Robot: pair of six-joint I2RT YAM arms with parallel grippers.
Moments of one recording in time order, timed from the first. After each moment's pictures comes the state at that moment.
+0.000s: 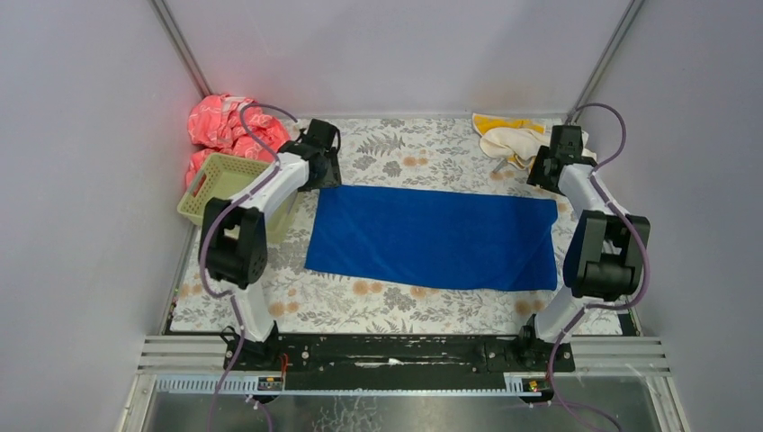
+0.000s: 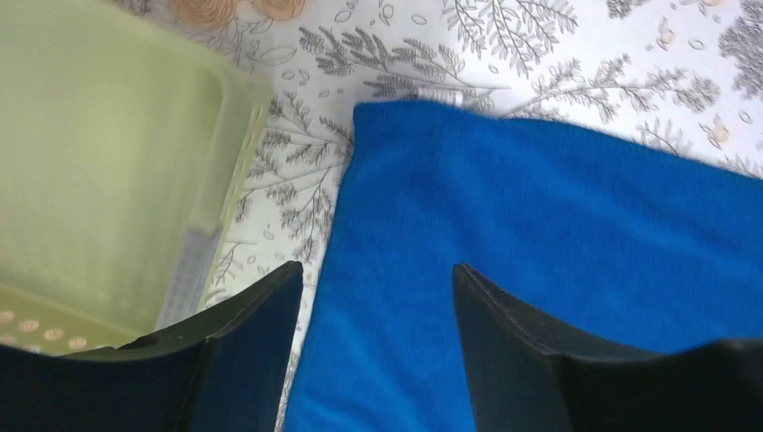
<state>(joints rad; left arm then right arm) -0.28 1.91 1.53 -0.68 -0.25 -0.43 -0.14 1.77 1.29 -0.45 0.31 0.19</state>
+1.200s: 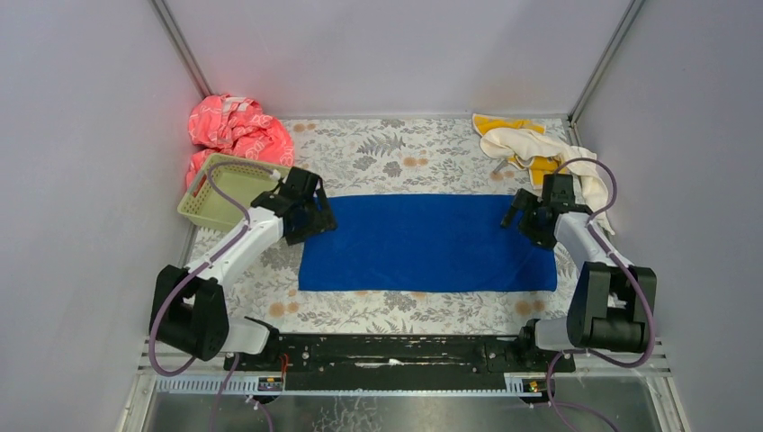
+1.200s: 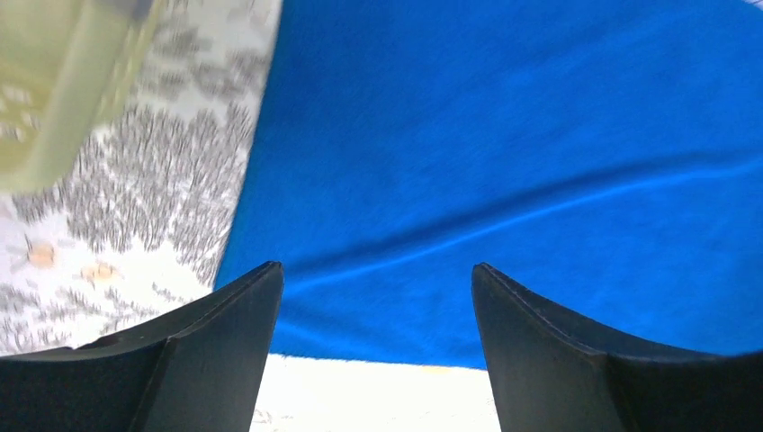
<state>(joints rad) -0.34 1.36 0.91 -0.69 -0.10 -0.72 -0.12 1.40 0.82 -0.49 -0.06 0.40</state>
